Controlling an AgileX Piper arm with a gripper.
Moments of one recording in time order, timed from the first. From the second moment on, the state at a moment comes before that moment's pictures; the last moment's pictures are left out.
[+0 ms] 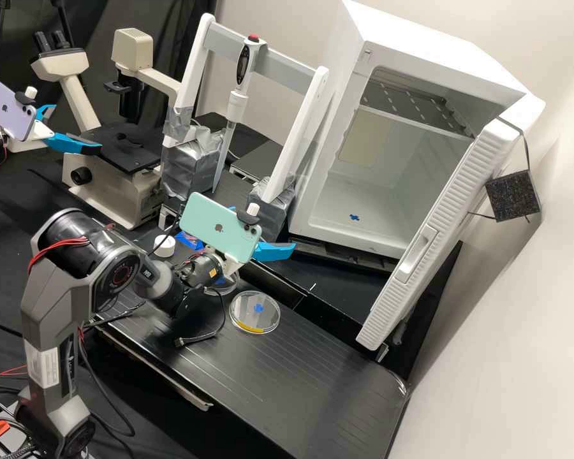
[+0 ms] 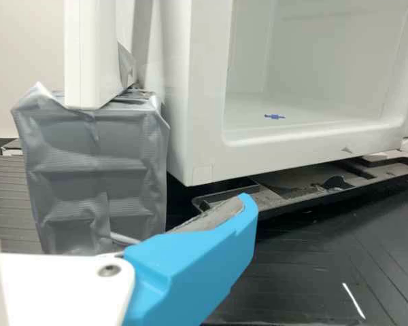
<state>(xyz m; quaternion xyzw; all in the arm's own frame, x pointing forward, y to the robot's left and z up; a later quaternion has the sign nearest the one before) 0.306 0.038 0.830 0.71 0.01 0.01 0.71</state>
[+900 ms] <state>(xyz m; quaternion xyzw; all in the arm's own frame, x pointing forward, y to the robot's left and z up) 0.242 0.108 0.871 0.70 0.07 0.15 0.69</state>
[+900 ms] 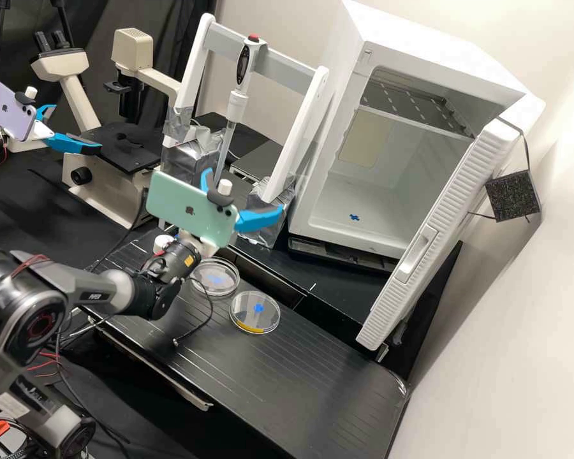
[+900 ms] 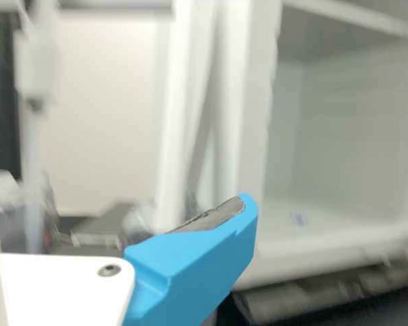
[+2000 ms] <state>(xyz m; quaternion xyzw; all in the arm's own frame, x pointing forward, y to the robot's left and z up) 0.307 0.266 0.889 0.65 0.11 0.13 0.74</state>
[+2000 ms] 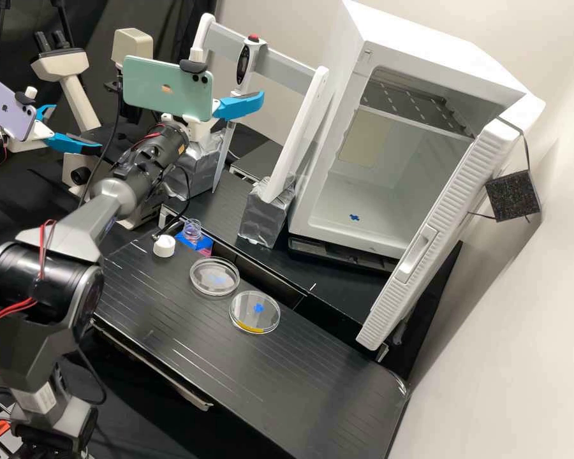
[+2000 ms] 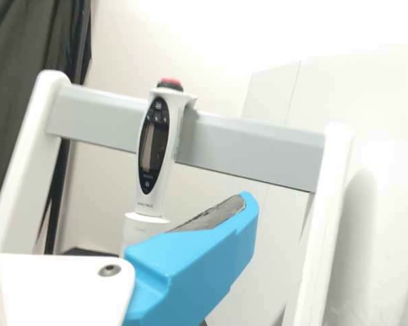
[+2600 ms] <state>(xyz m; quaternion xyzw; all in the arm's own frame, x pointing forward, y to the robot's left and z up) 0.353 0.266 0.883 0.64 0.11 0.10 0.75</state>
